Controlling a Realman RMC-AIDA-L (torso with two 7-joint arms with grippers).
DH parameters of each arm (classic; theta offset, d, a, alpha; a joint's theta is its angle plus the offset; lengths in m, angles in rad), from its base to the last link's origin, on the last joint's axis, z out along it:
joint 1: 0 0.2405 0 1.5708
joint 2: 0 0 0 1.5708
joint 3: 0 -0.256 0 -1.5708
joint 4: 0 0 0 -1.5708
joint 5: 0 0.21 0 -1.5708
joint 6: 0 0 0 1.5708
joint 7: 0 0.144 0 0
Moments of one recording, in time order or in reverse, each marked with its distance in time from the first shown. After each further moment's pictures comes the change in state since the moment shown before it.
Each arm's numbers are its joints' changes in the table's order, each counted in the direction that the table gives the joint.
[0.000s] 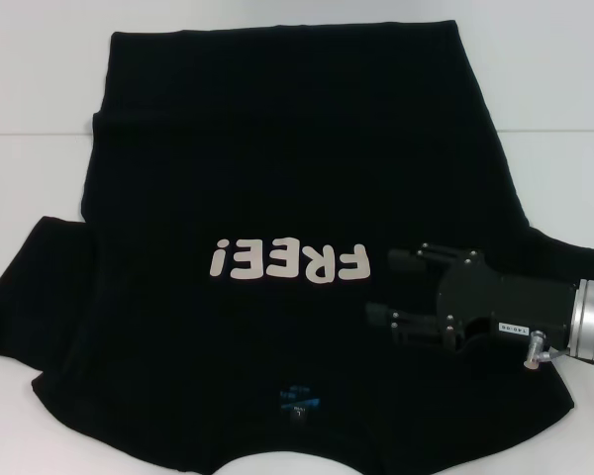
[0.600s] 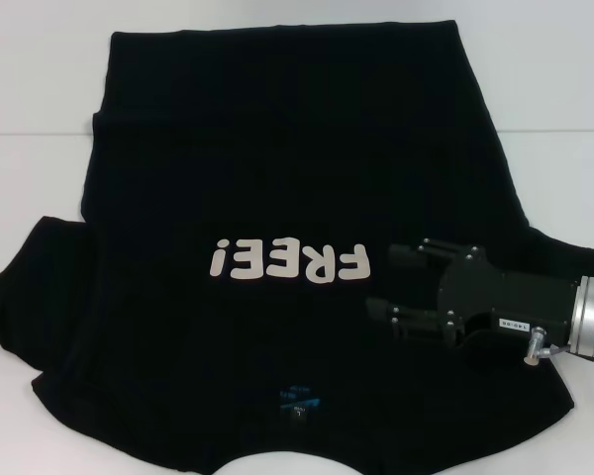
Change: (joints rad) left arm 0.011 -0.011 0.124 -0.025 -0.072 0.068 0.037; right arm 0.000 0.000 0.000 0.001 0.013 0.001 -0.005
